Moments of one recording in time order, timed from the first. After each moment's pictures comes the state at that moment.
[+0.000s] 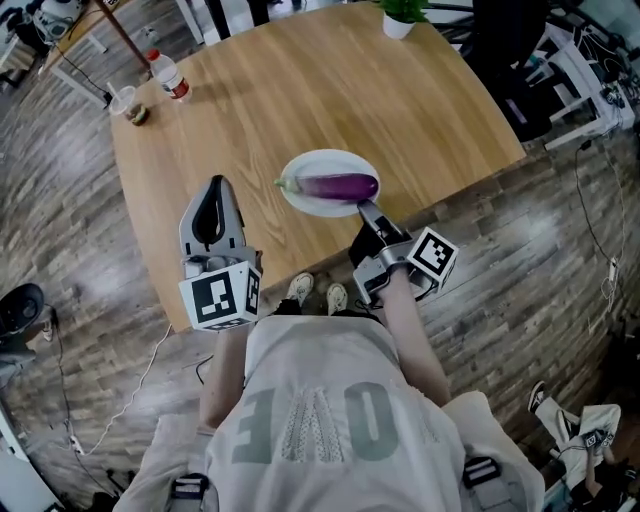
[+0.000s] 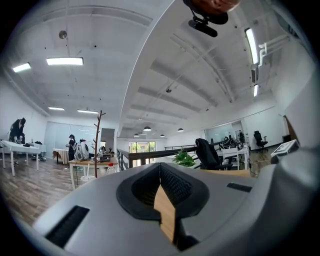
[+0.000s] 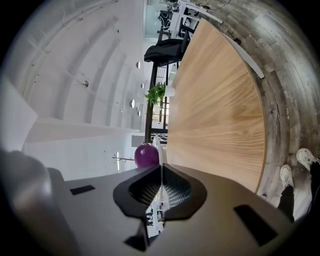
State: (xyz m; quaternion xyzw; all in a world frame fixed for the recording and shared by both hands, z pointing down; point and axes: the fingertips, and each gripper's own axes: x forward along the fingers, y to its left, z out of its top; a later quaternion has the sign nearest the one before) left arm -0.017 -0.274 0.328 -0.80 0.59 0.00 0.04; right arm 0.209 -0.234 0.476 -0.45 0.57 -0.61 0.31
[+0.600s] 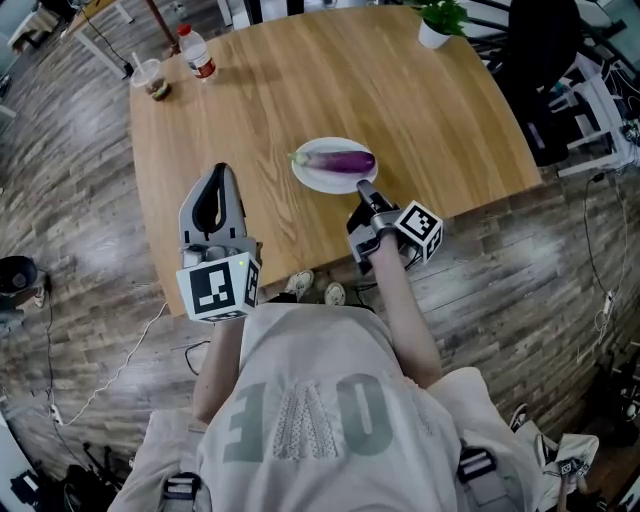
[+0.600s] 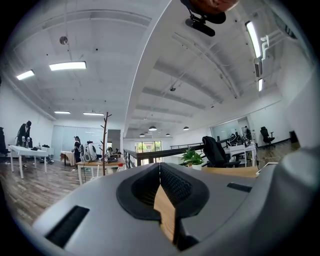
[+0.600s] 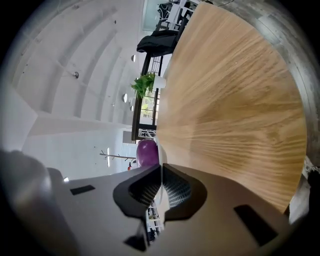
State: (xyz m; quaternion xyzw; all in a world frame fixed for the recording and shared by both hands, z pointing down) left arm -0.049 -0.282 0.330 -0.78 0.62 -0.01 0.04; right arm 0.188 -0.307 0.548 -0.46 0.56 -0.63 0.28
